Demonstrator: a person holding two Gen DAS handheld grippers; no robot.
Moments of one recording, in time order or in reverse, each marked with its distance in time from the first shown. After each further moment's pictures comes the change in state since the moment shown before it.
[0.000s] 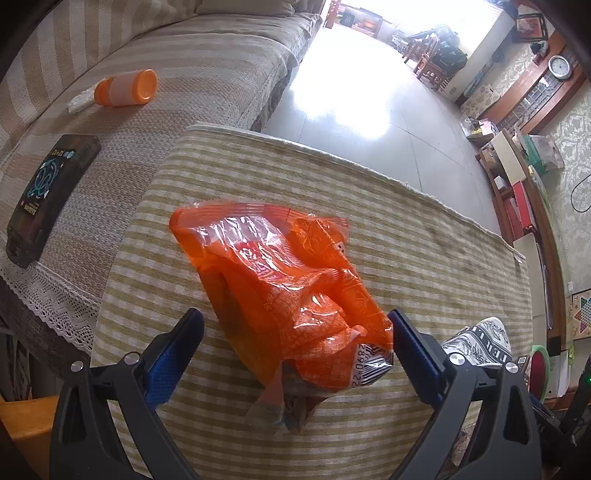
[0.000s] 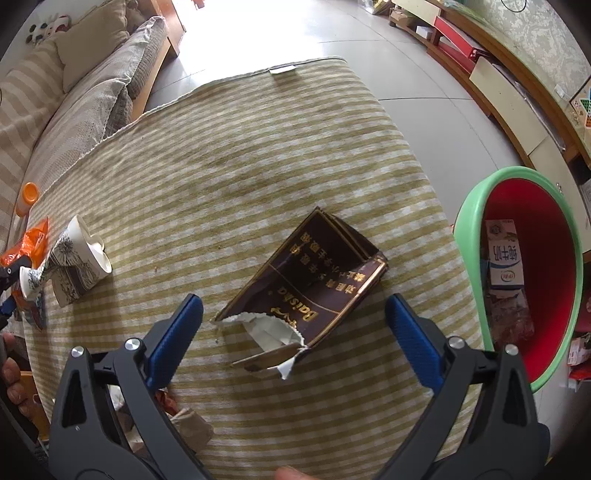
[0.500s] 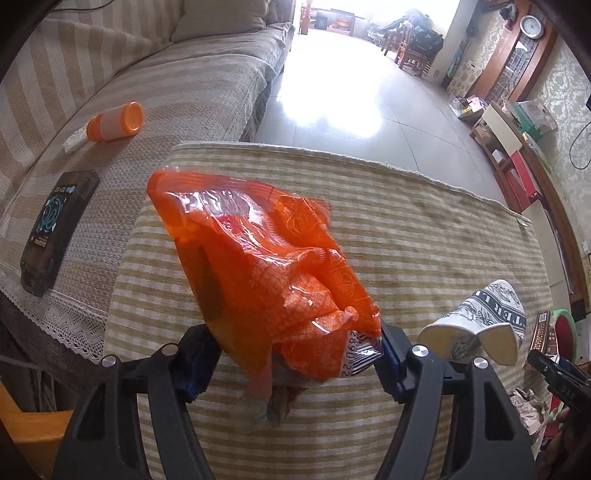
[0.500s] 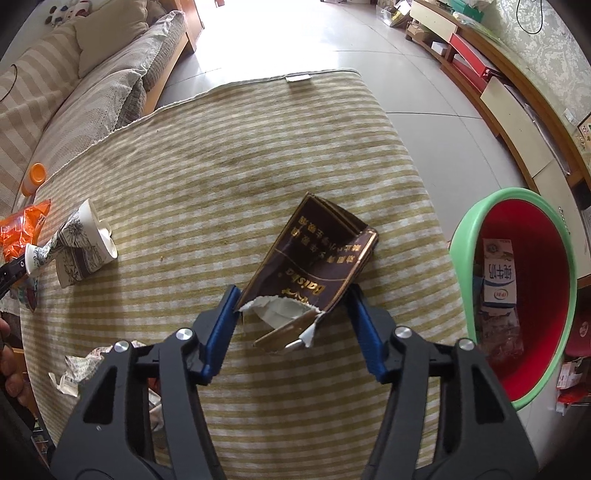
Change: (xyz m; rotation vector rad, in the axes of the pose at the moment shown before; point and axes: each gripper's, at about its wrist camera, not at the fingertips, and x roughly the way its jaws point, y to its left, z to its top) left arm -0.013 -0.024 -0.017 0.140 -0.046 0.055; right arm -0.010 -0.003 0.000 -0.073 -0.019 0.010
